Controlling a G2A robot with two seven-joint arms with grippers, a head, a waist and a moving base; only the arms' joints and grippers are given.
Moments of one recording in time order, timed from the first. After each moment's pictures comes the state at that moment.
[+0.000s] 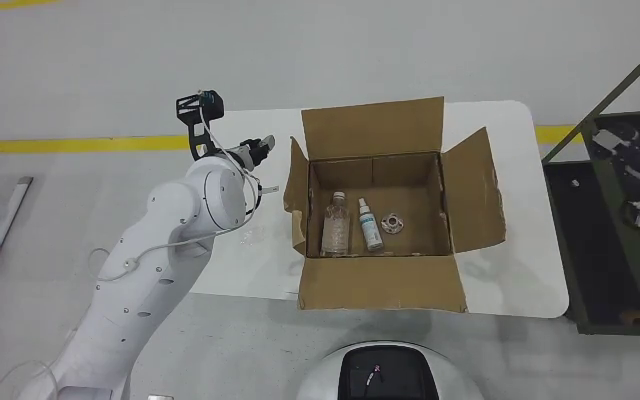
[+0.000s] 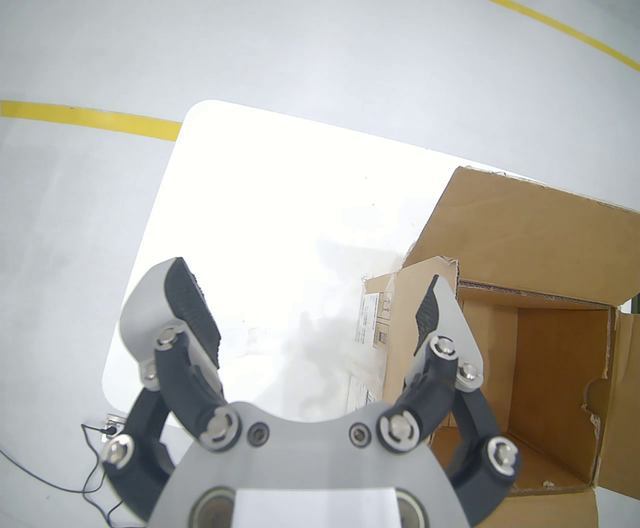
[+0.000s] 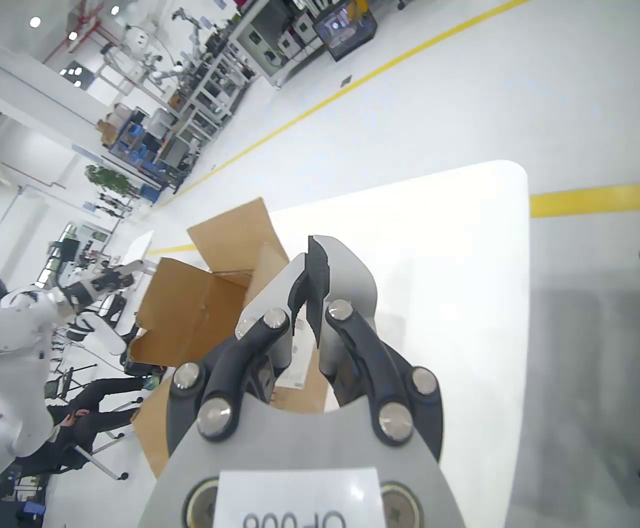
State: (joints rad) left arm 0.38 -0.94 -0.79 -1.74 0.80 0.79 -1.02; right arm -1.22 -1.17 2.12 -1.80 -0.33 -0.18 0.98
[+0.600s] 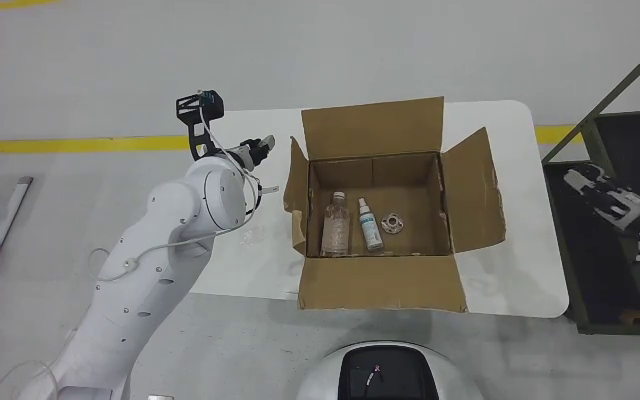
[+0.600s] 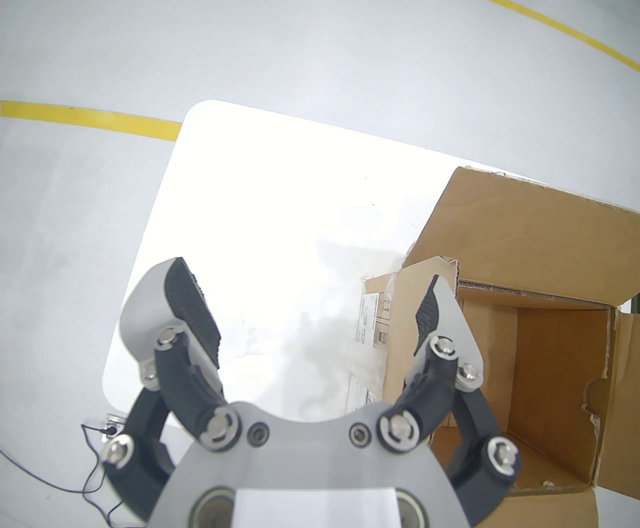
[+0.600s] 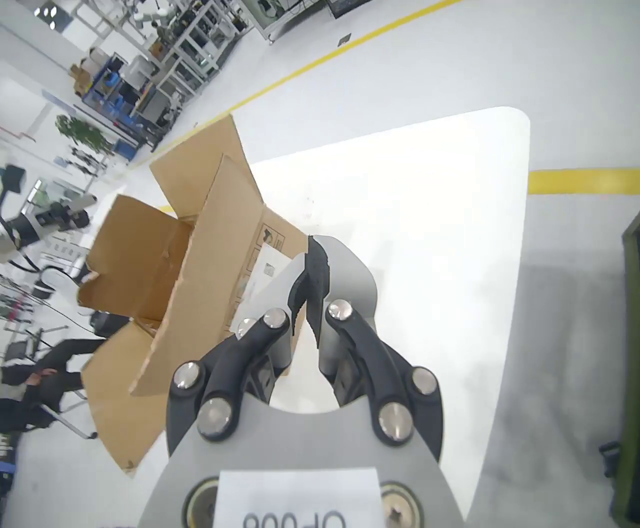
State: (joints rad) left arm 0.38 -0.94 -0.79 -1.74 0.80 0.79 -1.02; right arm -1.39 -1.18 2.07 -1.81 -0.36 -0.42 0.84
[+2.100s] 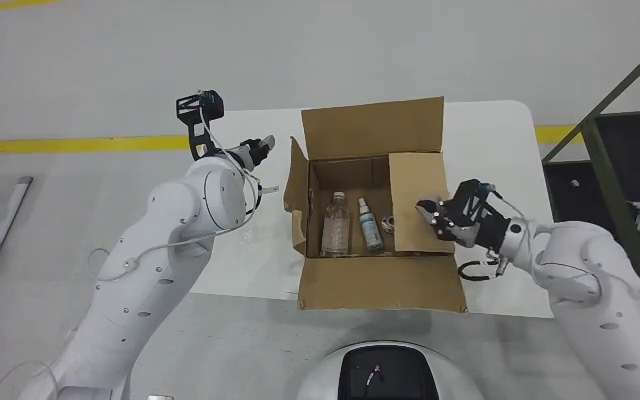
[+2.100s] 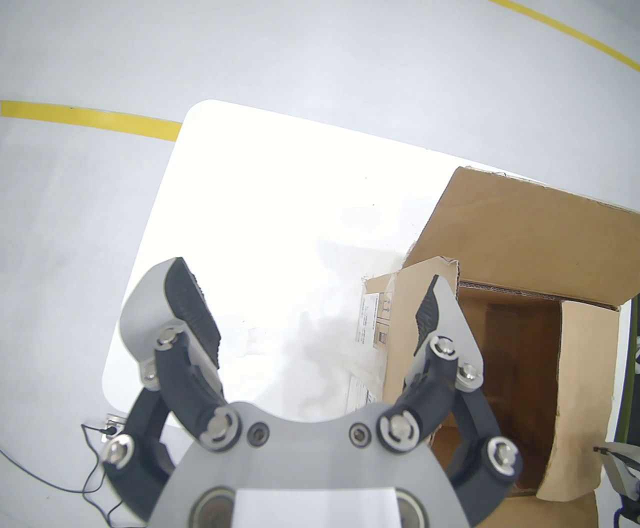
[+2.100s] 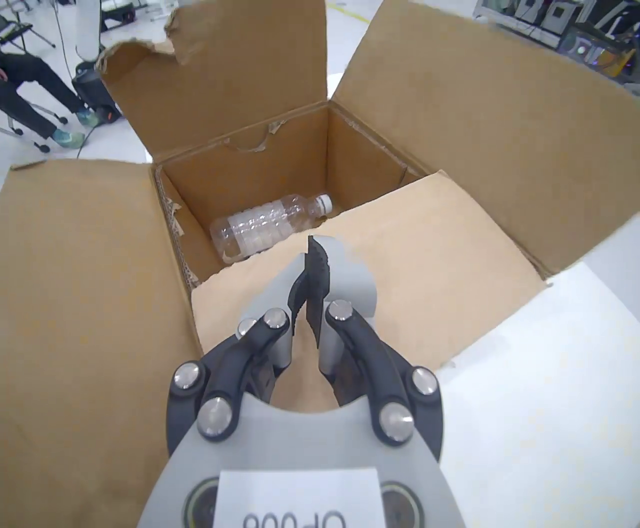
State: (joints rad) left arm 0.38 -0.94 -0.79 -1.74 0.80 0.79 -1.02; right arm -1.22 -1.17 1.52 -1.82 -0.98 -0.73 0.48
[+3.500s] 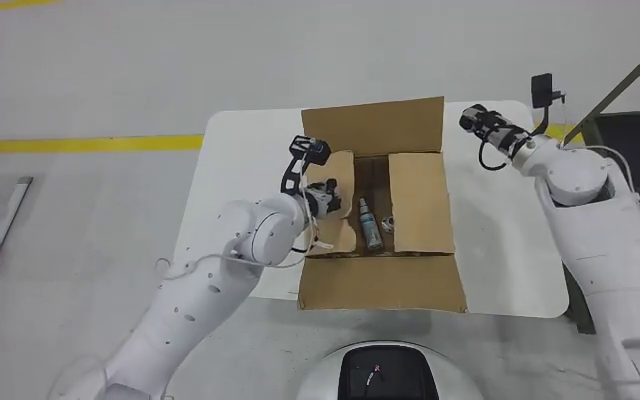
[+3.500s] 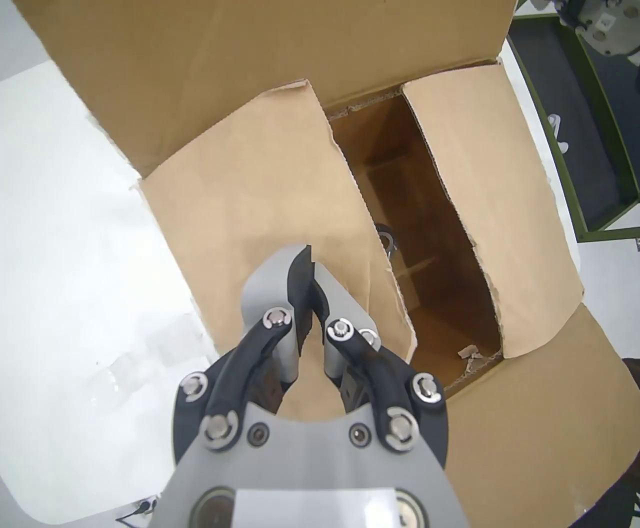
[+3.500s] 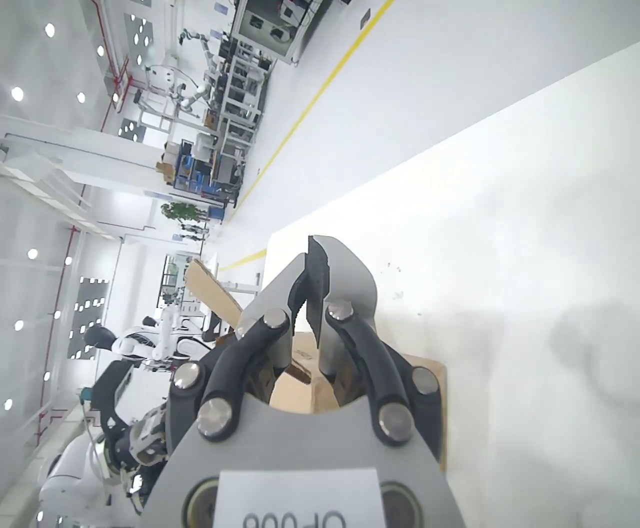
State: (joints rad) left arm 0.48 -1.06 -0.67 -1.66 0.60 0.27 -0.91; right arm -0.65 -1.22 1.46 -1.00 -0.10 -0.13 0.61
